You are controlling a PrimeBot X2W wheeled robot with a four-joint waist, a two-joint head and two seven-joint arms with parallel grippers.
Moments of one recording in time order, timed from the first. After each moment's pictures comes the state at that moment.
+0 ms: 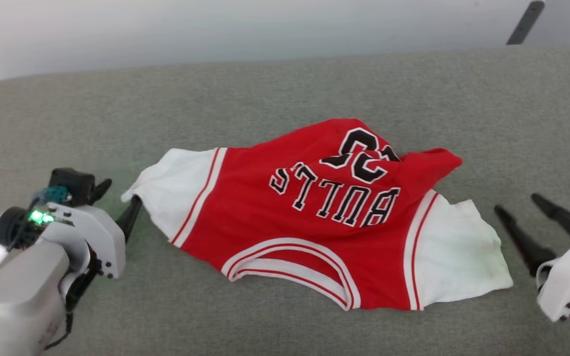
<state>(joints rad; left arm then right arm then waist) -0.86 0.65 -1.15 0.85 -1.06 -0.08 -0.24 -0.17 -0.47 0.09 -0.14 0.56 0.13 0.43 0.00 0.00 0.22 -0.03</state>
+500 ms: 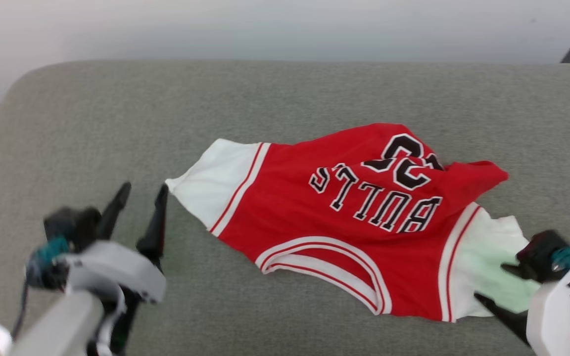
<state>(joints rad) -0.45 0.62 -0.63 0.26 -0.90 0.19 -0.26 -0.24 -0.86 0.53 -0.22 0.66 0.13 0.58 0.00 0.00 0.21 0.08</state>
